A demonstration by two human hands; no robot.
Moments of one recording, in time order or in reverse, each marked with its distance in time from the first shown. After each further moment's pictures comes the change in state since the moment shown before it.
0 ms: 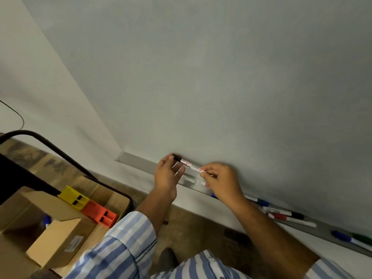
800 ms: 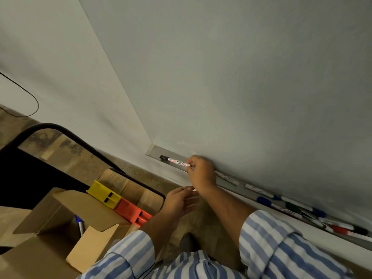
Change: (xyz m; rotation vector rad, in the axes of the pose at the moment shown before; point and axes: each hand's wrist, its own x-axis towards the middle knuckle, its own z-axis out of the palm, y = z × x) left_hand 0.057 0.025 -0.154 0.455 -0.087 -0.365; right_hand 0.093 -0.019 0.237 -0.304 -0.034 0.074
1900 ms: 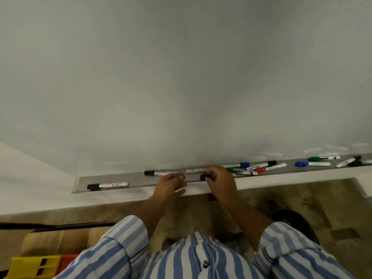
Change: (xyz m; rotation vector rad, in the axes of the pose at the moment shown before) left_hand 0.036 -0.002 0.125 0.294 -0.344 -0.008; right_hand -0.114 0.160 -0.145 -0.033 0.318 0.394
